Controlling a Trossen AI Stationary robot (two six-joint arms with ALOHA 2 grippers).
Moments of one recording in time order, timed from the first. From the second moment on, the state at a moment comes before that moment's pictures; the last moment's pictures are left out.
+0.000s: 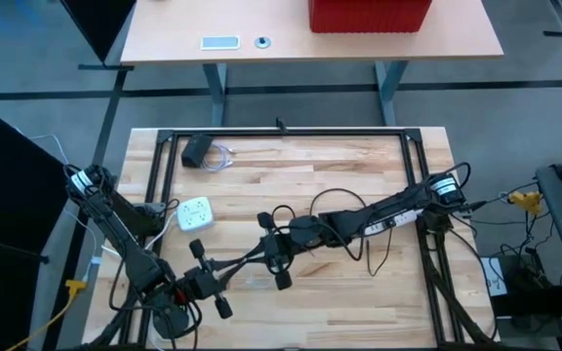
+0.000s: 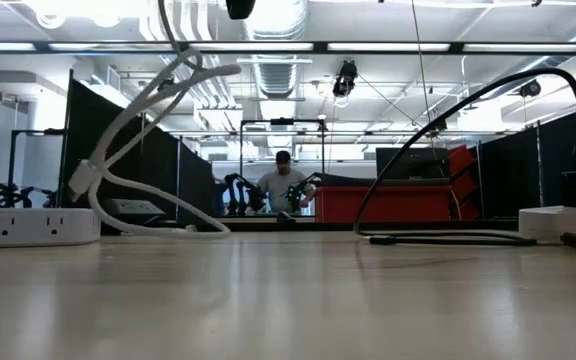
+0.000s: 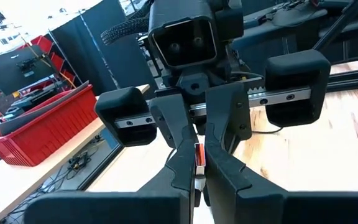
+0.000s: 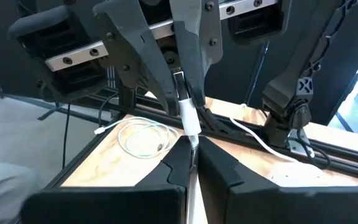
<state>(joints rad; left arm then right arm) -0.91 1.49 1.05 -0.11 -1.37 -0.24 0.25 1.89 1.39 0.32 -0.05 -0.13</state>
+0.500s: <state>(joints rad) -0.93 1.47 1.05 -0.34 -1.34 -0.47 0.26 1.87 1.39 0.14 -0.02 -0.08</state>
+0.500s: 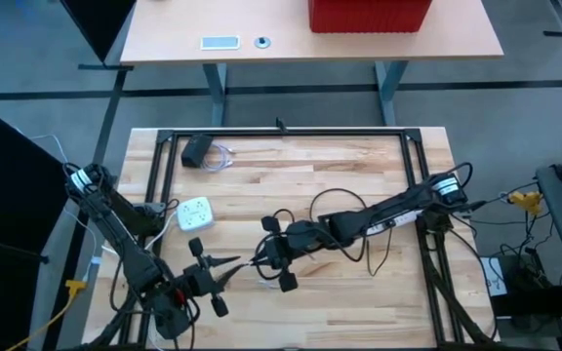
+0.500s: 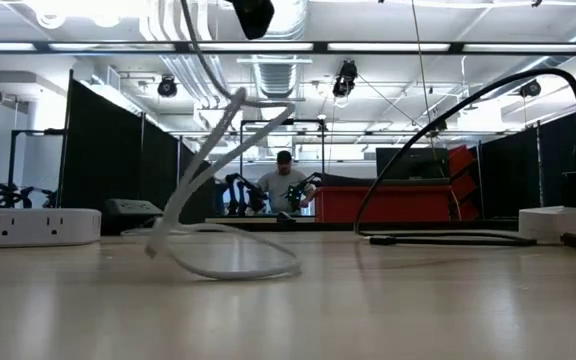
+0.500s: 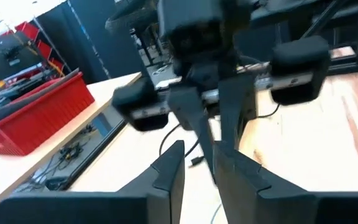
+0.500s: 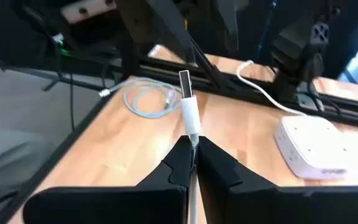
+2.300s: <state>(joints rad) -0.82 1.49 1.05 -0.48 -1.09 -0.59 0.27 1.79 1.39 0.00 0.10 -0.18</state>
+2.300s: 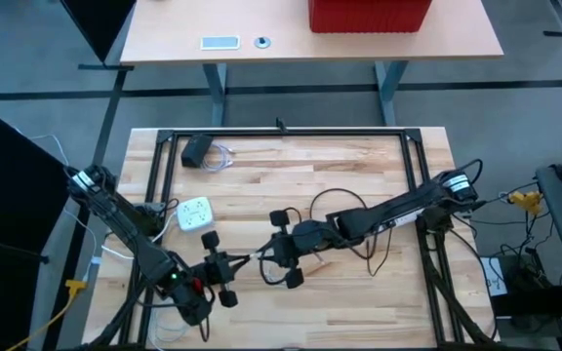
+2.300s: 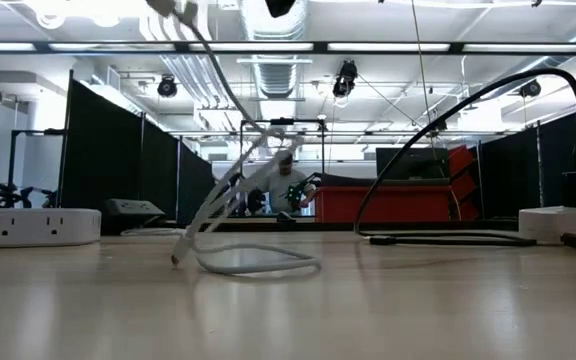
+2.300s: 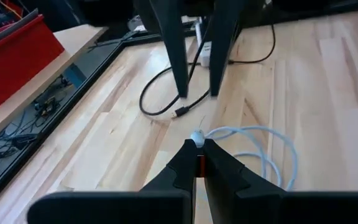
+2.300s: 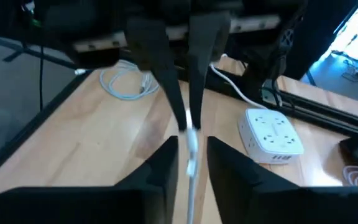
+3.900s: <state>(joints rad) -0.92 1.45 1.05 -0.14 -1.27 -0.32 0.27 1.89 1.21 0.83 -0.08 -0.22</state>
